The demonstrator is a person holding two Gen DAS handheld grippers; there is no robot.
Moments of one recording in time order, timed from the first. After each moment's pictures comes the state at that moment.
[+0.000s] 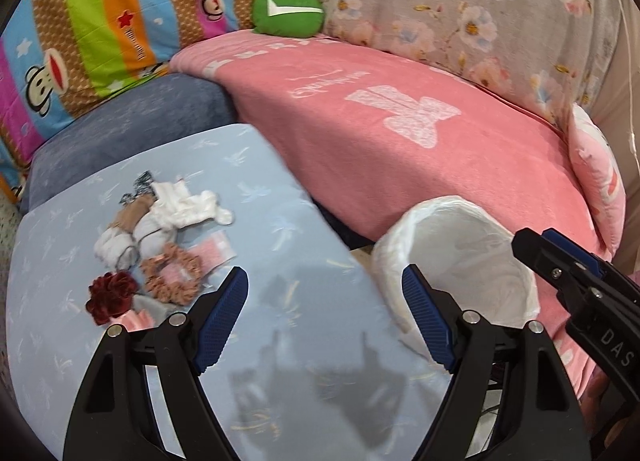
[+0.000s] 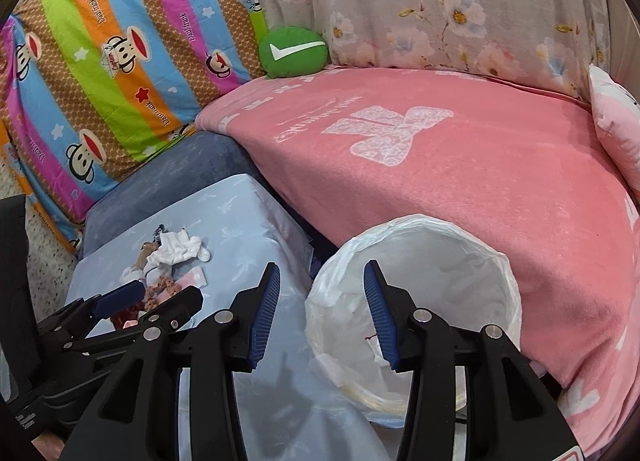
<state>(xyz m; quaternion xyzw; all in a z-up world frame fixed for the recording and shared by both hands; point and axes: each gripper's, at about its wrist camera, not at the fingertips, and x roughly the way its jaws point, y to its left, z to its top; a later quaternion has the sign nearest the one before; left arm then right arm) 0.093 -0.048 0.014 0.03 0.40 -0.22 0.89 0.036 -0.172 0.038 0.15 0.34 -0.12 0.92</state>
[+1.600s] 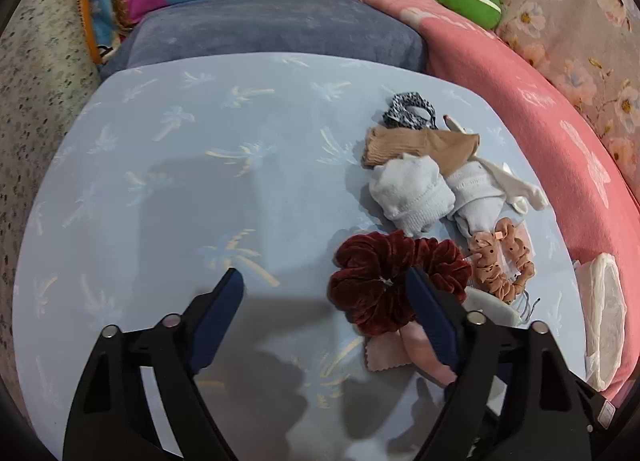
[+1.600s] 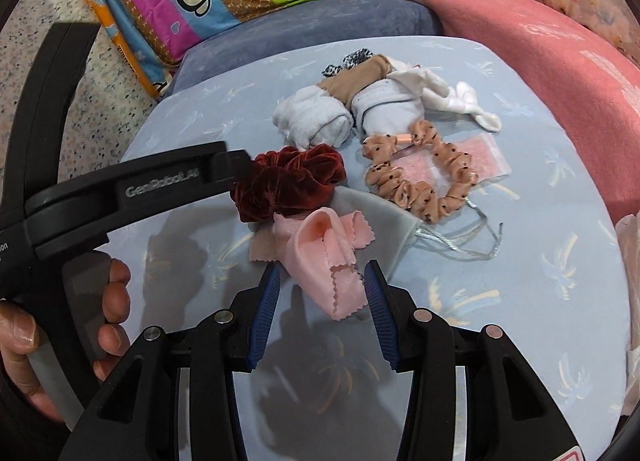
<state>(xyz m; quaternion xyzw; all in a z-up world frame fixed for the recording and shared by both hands) 0.185 0.182 -0.077 -0.08 0.49 -0.06 0.87 0.161 0.098 -0.087 0.07 0.50 0.10 0.86</state>
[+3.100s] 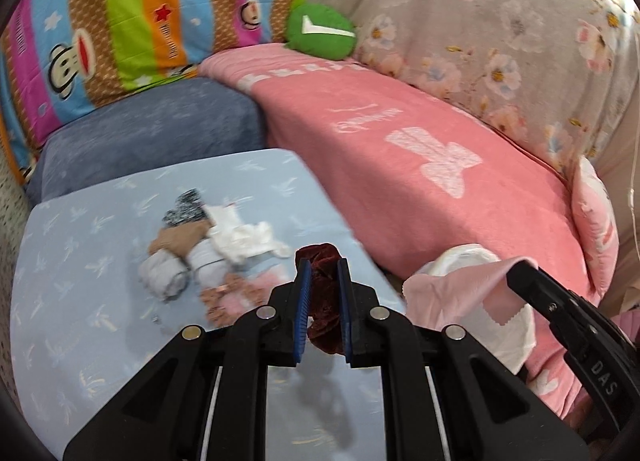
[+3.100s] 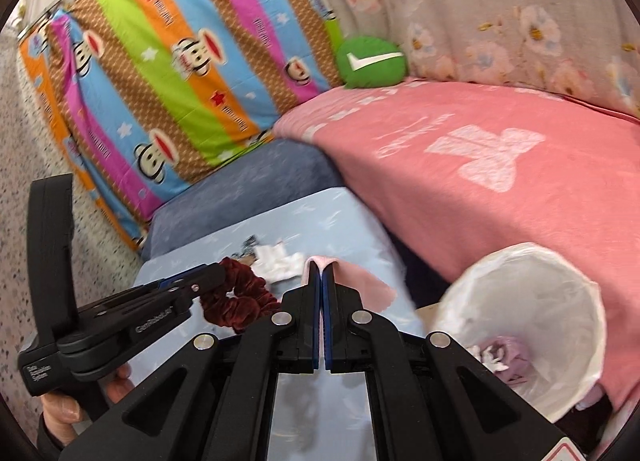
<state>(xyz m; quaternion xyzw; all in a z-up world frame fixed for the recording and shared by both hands) 0.126 0.010 0.051 -0.02 0.38 -0.22 0.90 0.067 -0.106 0.069 0.17 0.30 -0.01 0.94</state>
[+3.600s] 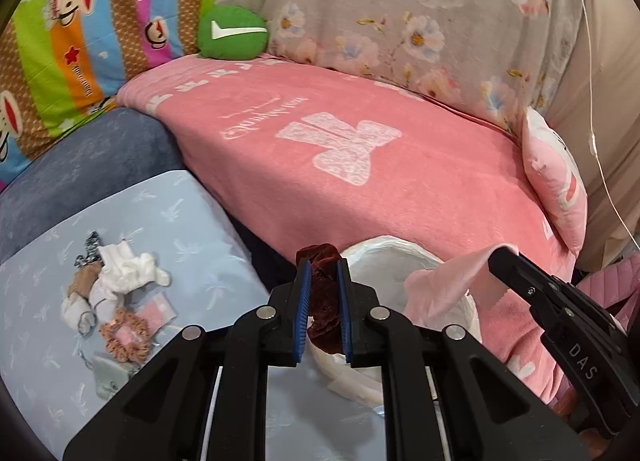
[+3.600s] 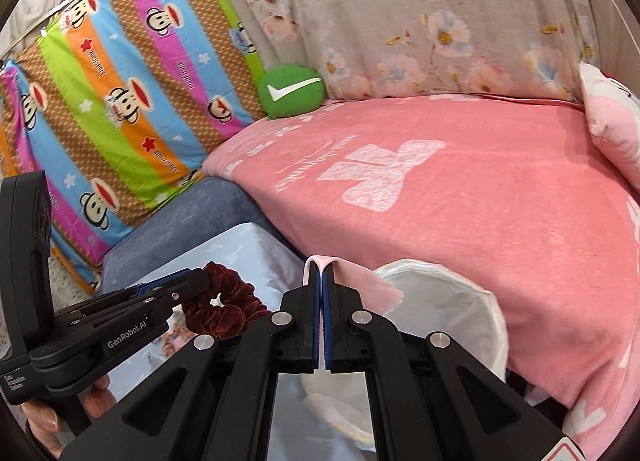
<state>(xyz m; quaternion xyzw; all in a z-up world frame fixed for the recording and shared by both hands) 0.102 -0.115 0.061 0.04 0.37 -0.31 0.87 0.015 -0.238 0.071 0.20 0.27 -0.12 0.93</state>
